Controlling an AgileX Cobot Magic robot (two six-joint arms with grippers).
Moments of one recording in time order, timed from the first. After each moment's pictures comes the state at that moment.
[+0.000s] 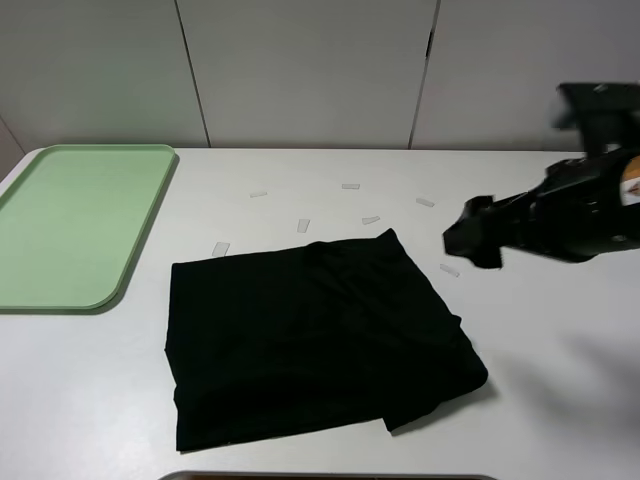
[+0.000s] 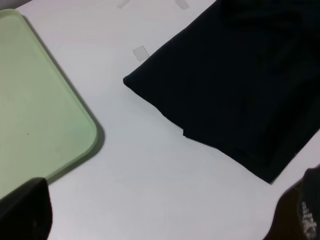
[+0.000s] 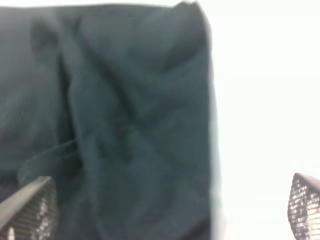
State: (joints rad) left arm -0.48 -0.01 -0.51 0.04 1.06 0.16; right arm 0.50 1.14 -0.60 -0.09 0.42 0.39
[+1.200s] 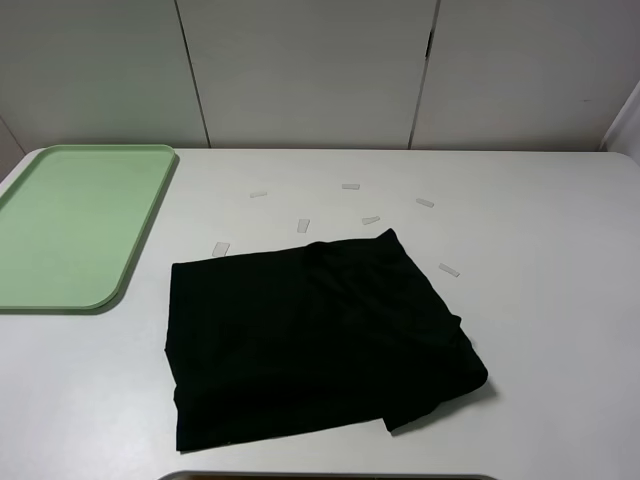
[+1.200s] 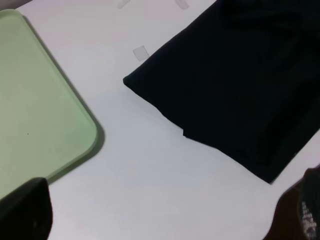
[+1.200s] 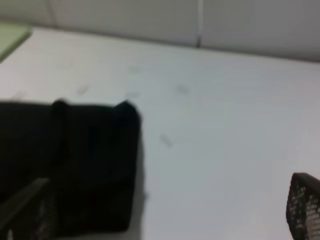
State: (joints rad) left arm -0.48 -0.01 -0.51 0.04 1.06 0.16; right arm 0.46 -0.01 -0.71 -0.08 1.20 0.13
